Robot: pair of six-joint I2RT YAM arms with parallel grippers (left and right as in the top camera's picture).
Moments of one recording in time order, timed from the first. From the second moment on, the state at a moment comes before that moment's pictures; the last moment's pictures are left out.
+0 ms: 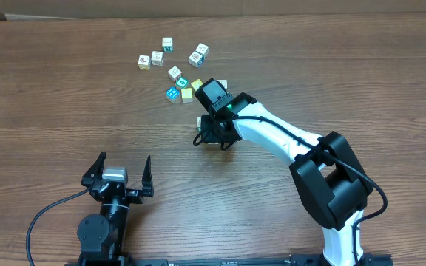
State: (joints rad) left arm -0.03 0.02 0.01 -0.07 0.04 0.03; right arm 0.66 2.07 1.48 -0.71 -0.04 0.64
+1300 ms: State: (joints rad) left arm -0.03 0.02 0.01 -0.07 0.04 0.03; right arm 0.66 2.07 1.51 -0.74 -0.05 0.63
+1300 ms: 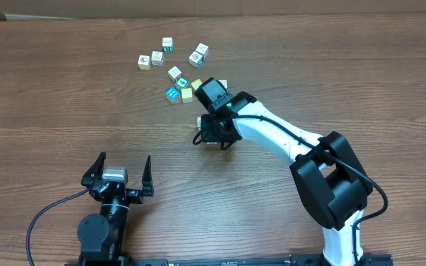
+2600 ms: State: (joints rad) left arm -0.03 0.02 0.01 -0.07 0.04 0.03; right arm -0.02 1.99 1.61 -0.94 0.14 0.42
